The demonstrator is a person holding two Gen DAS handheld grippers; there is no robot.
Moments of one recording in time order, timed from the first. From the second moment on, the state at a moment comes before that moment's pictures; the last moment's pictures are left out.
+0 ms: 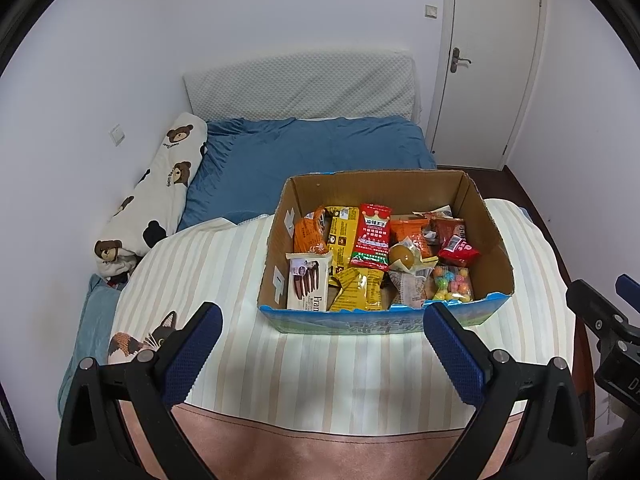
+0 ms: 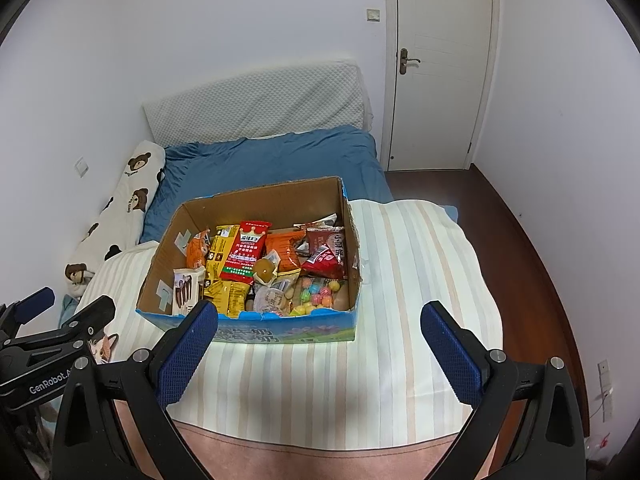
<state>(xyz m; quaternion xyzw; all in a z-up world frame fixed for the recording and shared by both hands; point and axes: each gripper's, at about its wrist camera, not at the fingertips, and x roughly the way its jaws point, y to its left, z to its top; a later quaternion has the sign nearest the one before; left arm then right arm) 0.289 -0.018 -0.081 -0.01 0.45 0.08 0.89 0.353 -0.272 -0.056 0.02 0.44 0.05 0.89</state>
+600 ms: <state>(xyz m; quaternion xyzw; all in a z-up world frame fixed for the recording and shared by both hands) 0.285 -0.024 -0.075 0.00 0.44 0.08 0.89 0.352 -0.275 -0.055 0.02 0.45 0.05 0.89</state>
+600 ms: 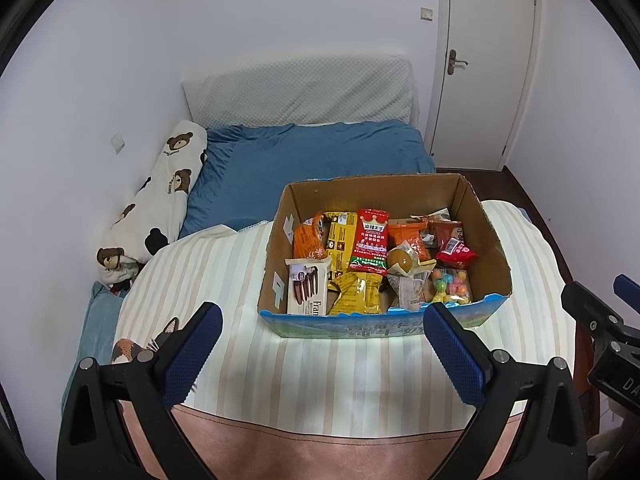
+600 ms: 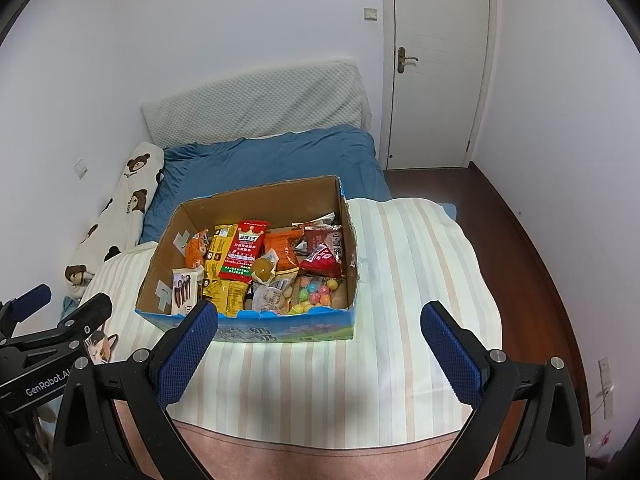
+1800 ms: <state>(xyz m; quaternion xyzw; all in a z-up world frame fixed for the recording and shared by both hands) 0.284 -0.027 -0.072 0.01 0.44 0.07 0.90 0.348 -0.276 -0.053 0.02 0.45 0.05 0.89</state>
